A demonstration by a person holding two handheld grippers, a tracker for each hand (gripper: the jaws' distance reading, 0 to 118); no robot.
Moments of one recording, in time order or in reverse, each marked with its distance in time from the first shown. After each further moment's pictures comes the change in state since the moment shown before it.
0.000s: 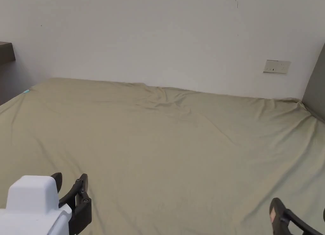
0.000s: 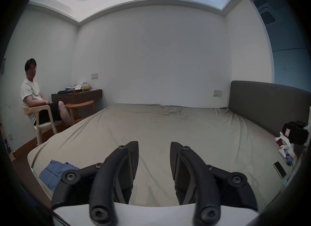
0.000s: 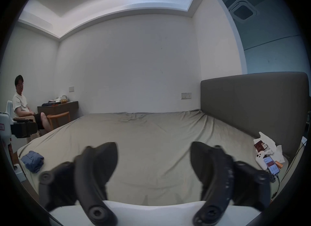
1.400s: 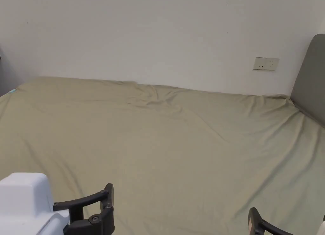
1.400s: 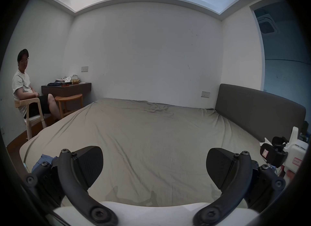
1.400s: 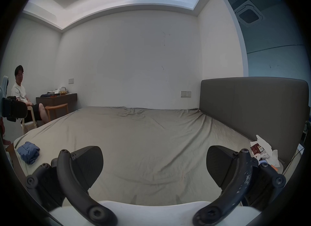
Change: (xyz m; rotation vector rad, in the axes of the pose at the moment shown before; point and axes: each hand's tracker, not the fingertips) left arm 0.015 0.027 0.021 -0.049 -0.107 0.061; right arm -0.009 -0.006 0.000 -0.028 -0.026 0.065
